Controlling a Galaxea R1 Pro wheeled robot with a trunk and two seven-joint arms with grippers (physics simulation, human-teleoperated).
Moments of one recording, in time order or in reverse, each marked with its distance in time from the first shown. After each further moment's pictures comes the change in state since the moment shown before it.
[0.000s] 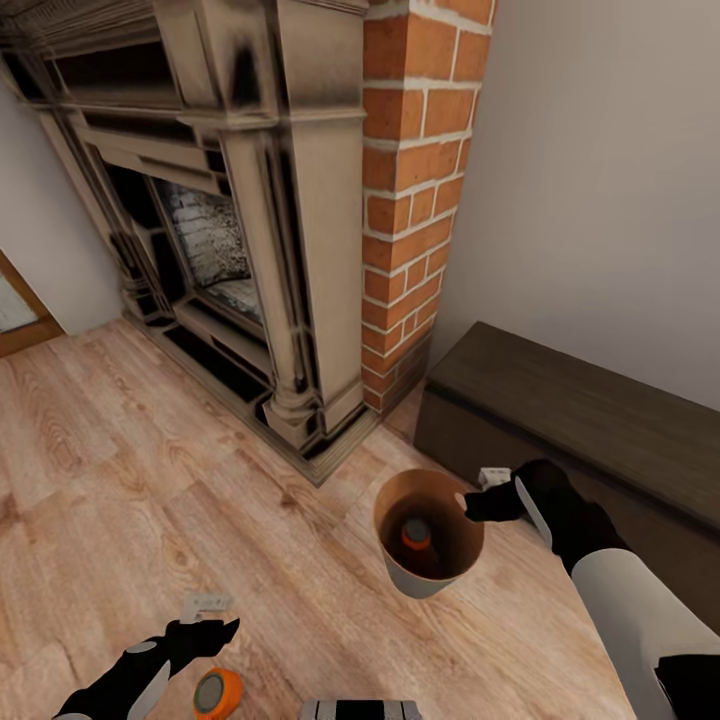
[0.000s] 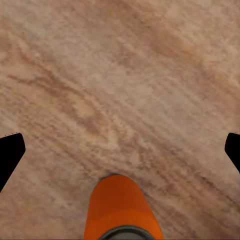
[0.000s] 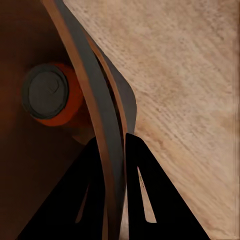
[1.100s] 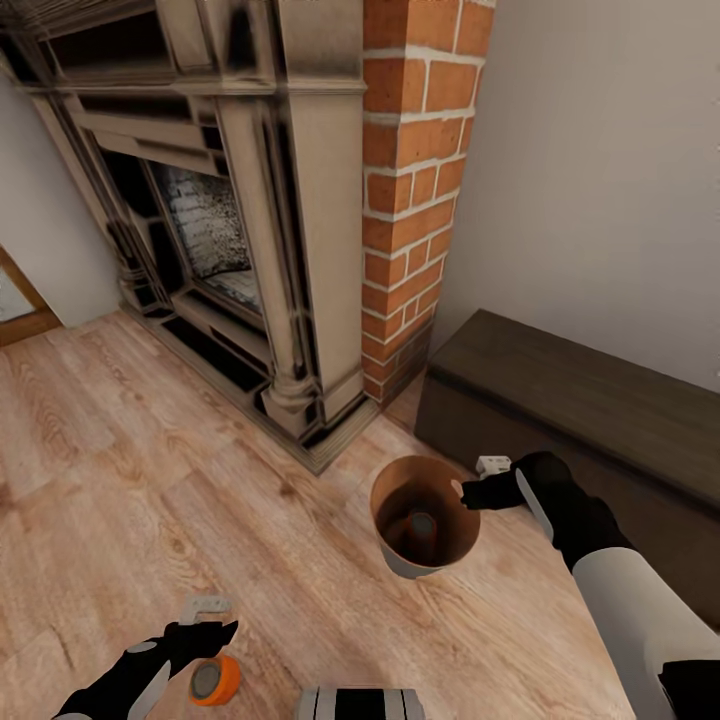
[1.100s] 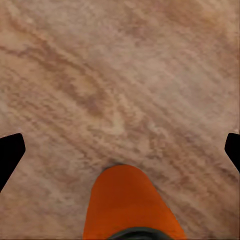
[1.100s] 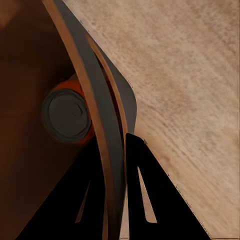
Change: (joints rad) left arm 0.000 0.000 0.001 0.000 0.000 0.017 0.015; right arm 0.005 0.000 0.000 -0.078 -0.022 0.001 0.009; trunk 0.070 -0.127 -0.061
